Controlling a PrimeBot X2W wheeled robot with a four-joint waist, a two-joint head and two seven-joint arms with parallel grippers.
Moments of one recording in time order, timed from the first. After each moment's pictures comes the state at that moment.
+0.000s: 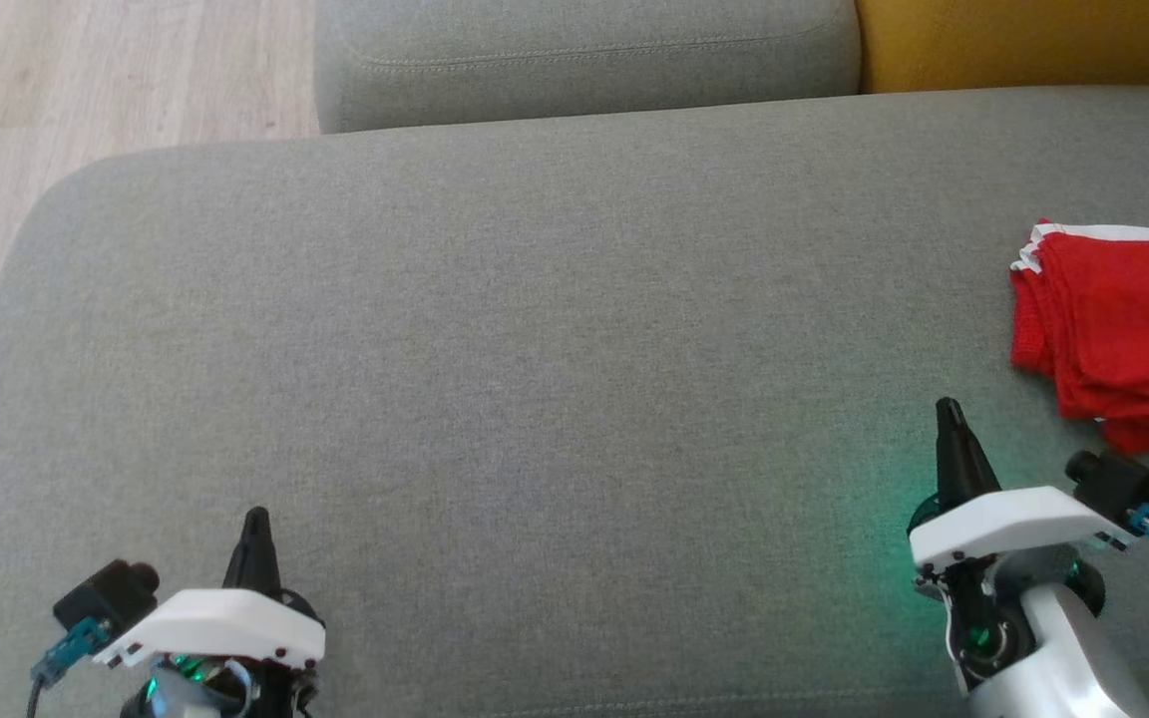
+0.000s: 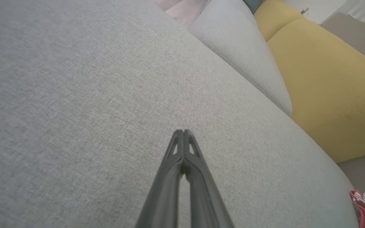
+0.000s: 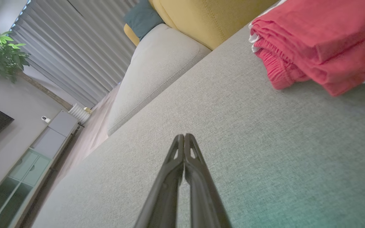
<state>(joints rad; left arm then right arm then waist) -0.02 0.03 -0.05 0.39 -0.69 0.04 -0.13 -0.24 -0.06 0.05 0.61 0.70 0.13 -0.12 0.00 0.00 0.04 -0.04</state>
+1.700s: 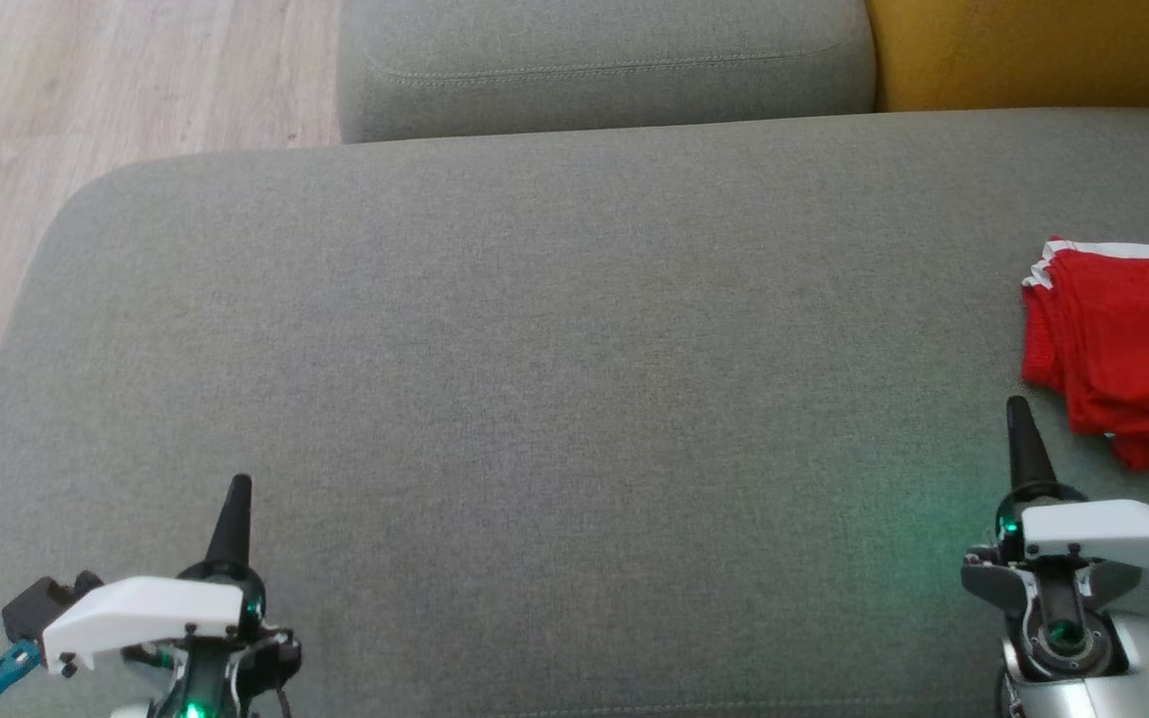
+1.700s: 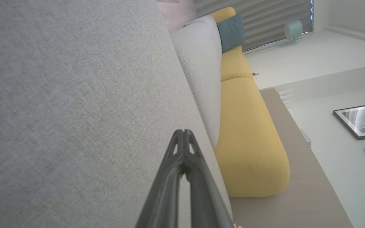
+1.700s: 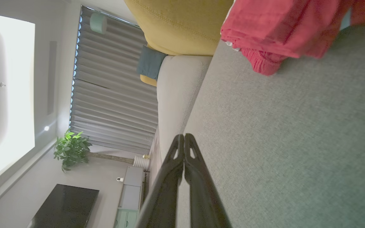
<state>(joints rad) -0.04 0.03 0.02 0.33 -1.25 -0.06 0.02 -0.15 -0.05 -0.07 0.41 1.25 0.13 0.02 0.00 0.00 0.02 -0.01</state>
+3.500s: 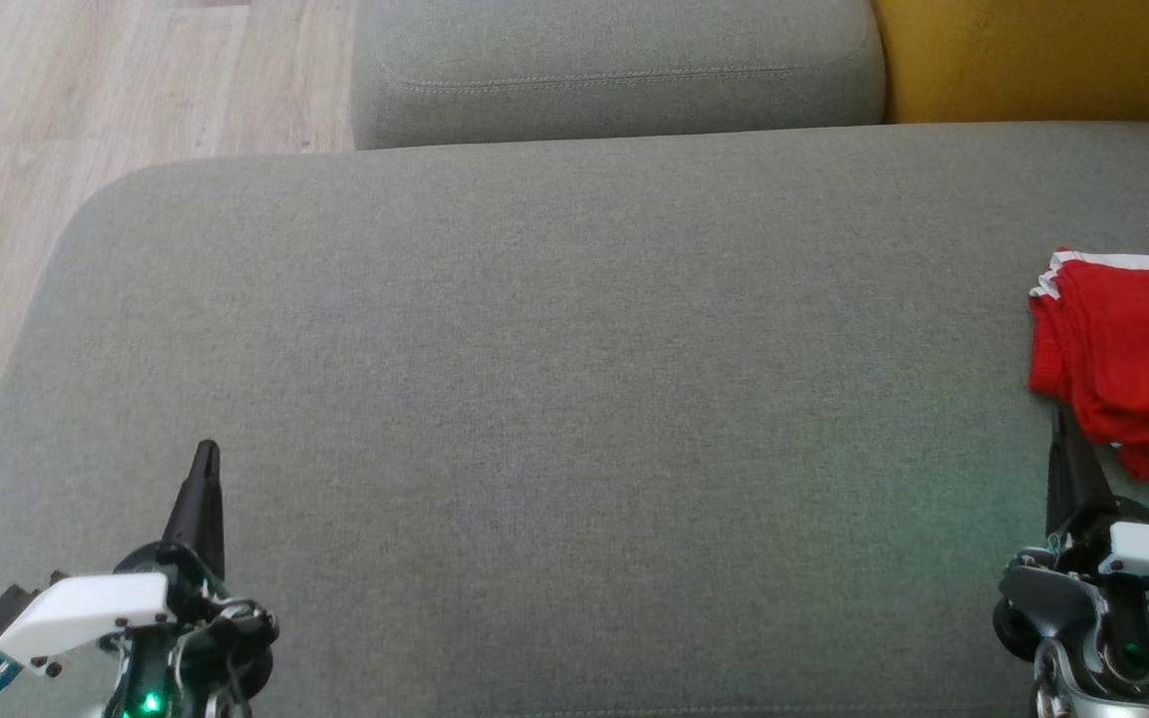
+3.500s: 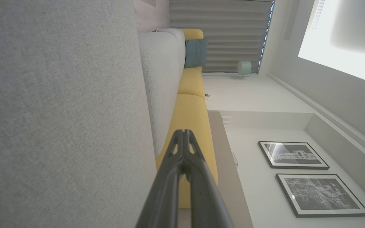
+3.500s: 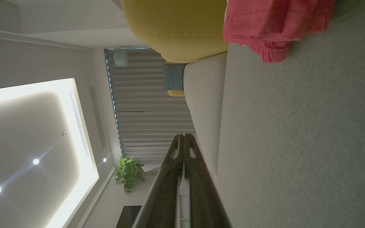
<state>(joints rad) -0.05 0.03 0.08 0.28 -1.60 -0.12 0.11 -0.08 -0.05 -0.13 0.28 1.60 0.13 0.11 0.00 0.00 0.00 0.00</state>
